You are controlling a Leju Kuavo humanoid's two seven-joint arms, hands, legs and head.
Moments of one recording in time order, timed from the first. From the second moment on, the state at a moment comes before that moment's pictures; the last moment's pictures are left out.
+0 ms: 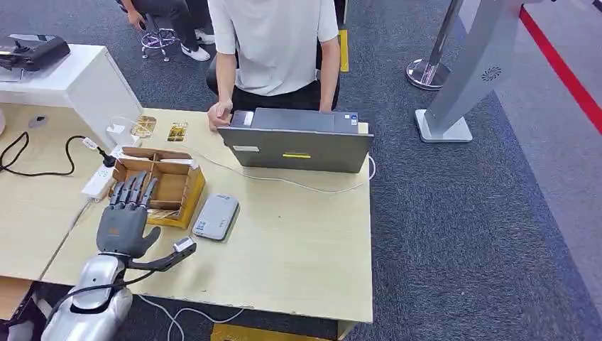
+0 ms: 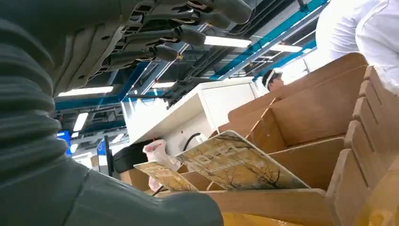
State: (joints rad) left arm -0.17 0.21 -0.08 -1.17 -1.44 0.63 0.03; right arm -0.10 0.15 -1.12 -0.19 0.93 -0.23 0.02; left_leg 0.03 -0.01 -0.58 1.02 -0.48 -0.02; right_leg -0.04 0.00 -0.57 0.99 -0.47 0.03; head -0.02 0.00
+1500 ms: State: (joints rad) left arm -0.18 0.21 -0.04 -1.10 -1.38 0.67 -0.01; right arm -0.10 0.14 -1.12 -0.19 0.94 -0.23 0.00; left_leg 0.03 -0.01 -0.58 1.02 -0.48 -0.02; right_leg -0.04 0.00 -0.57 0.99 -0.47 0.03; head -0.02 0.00
